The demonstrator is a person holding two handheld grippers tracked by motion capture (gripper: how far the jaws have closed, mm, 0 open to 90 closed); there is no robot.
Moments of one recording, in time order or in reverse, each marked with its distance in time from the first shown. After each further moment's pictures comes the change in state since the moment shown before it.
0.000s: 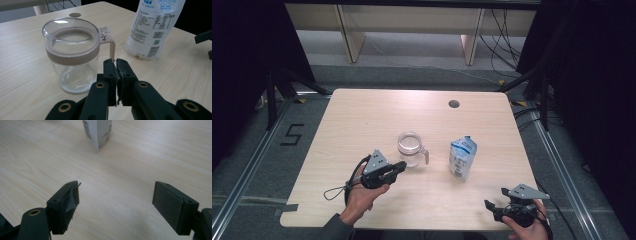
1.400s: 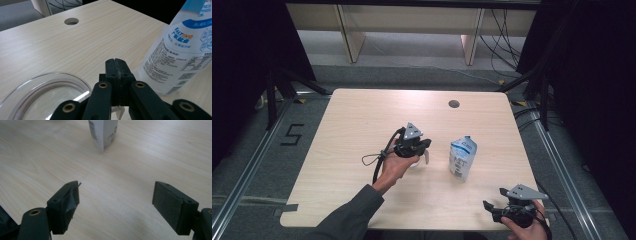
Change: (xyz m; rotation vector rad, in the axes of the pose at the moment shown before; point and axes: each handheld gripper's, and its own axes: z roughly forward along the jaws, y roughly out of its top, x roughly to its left) left arm 0.001 0.060 0.088 0.111 0.022 0.039; right arm 0.006 0.001 0.000 0.008 0.026 0.018
